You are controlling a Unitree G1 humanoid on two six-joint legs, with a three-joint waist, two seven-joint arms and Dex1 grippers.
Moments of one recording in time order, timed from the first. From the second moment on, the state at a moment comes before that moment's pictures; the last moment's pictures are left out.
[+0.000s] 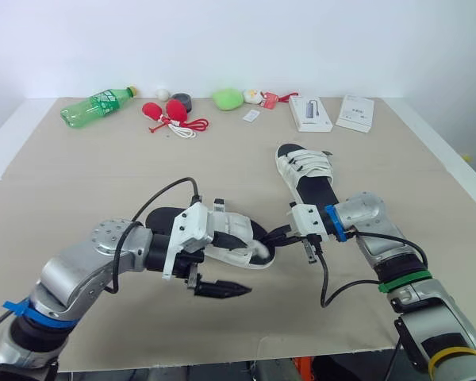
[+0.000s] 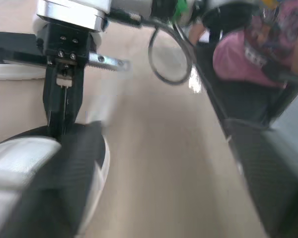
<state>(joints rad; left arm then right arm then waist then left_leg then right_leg) -0.40 0.79 -0.19 -0.57 -0.63 0.67 -1.07 -0.69 -0.59 0.29 0.44 0.11 -0.27 1.48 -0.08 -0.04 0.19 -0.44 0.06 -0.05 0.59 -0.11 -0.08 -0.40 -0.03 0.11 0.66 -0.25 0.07</state>
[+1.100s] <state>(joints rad) -0.47 0.69 -0.47 -0.14 0.15 -0.79 -1.08 -0.70 -0.59 0.30 0.44 0.11 -0.27 1.49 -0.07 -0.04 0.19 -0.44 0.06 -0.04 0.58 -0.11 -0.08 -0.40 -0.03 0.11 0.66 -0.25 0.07</state>
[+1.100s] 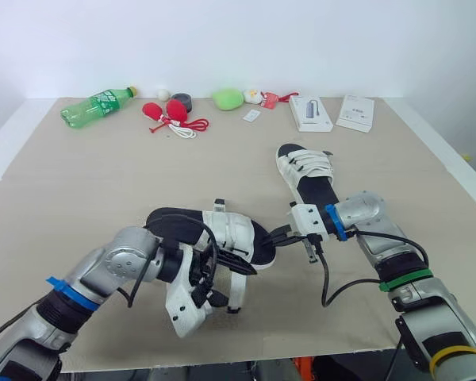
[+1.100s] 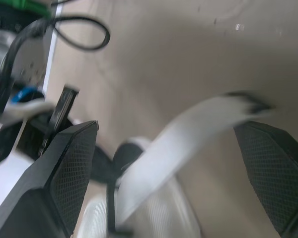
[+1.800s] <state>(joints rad) -0.49 0.68 -0.49 -0.14 0.03 -0.56 -1.11 -0.69 -0.60 0.30 0.43 0.11 -0.26 1.48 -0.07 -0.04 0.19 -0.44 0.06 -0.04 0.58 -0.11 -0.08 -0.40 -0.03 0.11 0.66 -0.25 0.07</state>
